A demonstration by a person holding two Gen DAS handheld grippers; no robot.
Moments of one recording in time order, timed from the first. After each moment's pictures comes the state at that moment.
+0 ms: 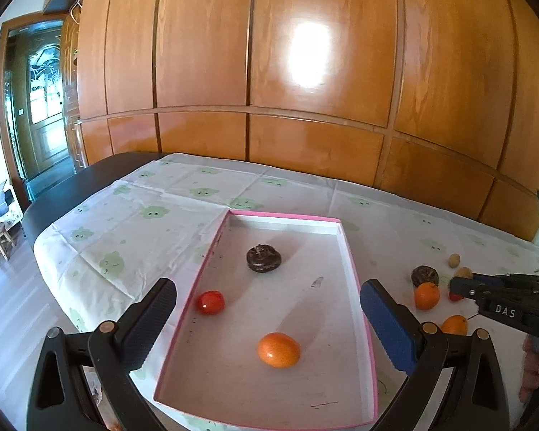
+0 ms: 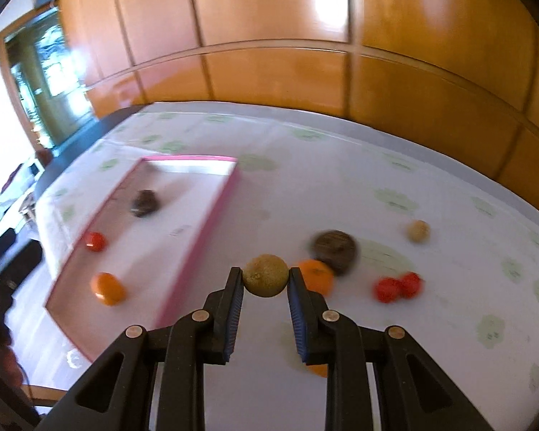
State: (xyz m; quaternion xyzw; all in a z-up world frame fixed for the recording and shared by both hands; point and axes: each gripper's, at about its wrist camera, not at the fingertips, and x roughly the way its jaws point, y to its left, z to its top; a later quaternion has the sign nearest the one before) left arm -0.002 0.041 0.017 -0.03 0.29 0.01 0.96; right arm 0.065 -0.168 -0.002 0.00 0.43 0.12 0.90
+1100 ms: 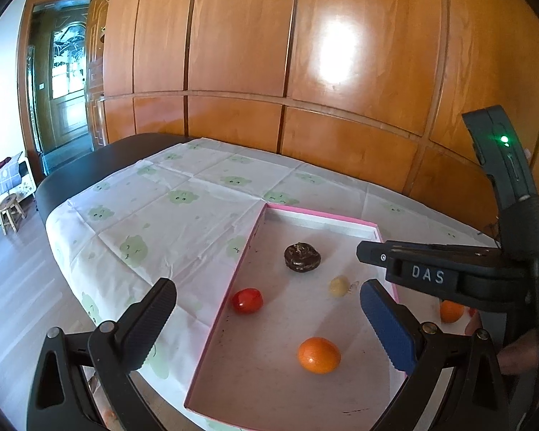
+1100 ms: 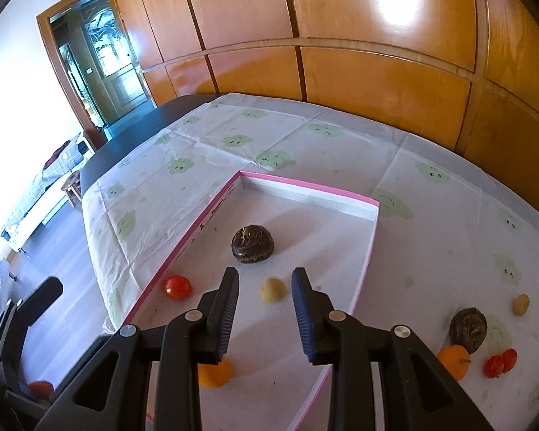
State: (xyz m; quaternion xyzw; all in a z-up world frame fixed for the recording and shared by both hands) left arm 0.010 0.079 0.008 -0.07 0.30 0.05 0.95; right arm 0.114 -0.055 0.001 -0.01 0.43 0.22 0.87
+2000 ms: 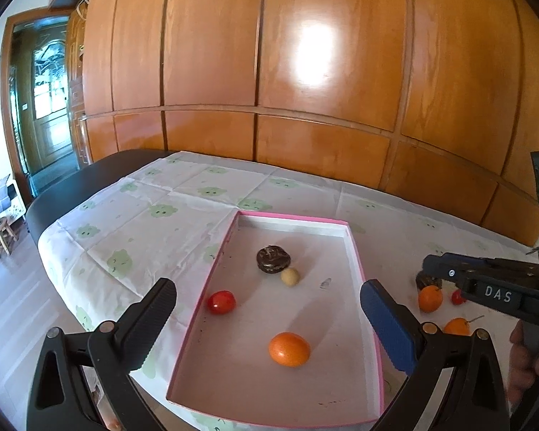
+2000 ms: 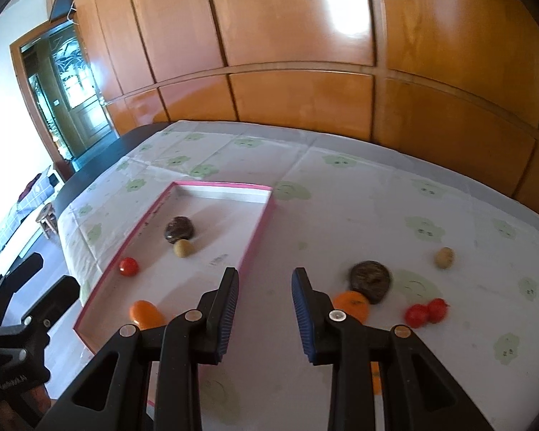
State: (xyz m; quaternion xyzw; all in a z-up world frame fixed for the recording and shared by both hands) left arm -0.003 0.048 0.021 -0.04 0.29 0.01 0.96; right arm 0.063 -0.162 0.016 0.02 0.40 0.14 0.91
